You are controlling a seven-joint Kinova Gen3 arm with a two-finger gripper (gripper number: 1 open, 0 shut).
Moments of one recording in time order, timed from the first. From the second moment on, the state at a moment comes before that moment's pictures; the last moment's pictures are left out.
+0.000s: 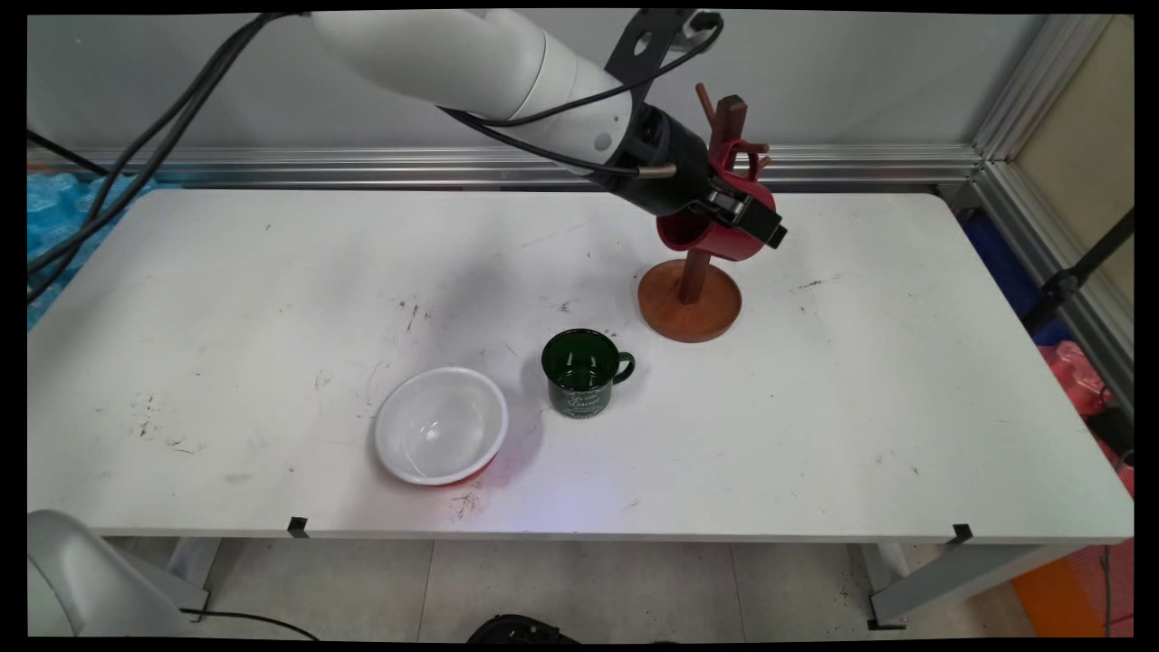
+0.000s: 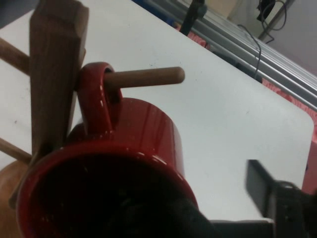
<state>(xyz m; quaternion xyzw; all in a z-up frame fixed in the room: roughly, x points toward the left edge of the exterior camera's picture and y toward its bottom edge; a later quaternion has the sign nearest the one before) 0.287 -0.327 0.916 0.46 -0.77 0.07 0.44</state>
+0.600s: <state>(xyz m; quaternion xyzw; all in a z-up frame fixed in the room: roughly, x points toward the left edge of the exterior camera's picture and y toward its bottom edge) 0.290 -0.326 0.915 0.47 -0.76 0.07 0.44</state>
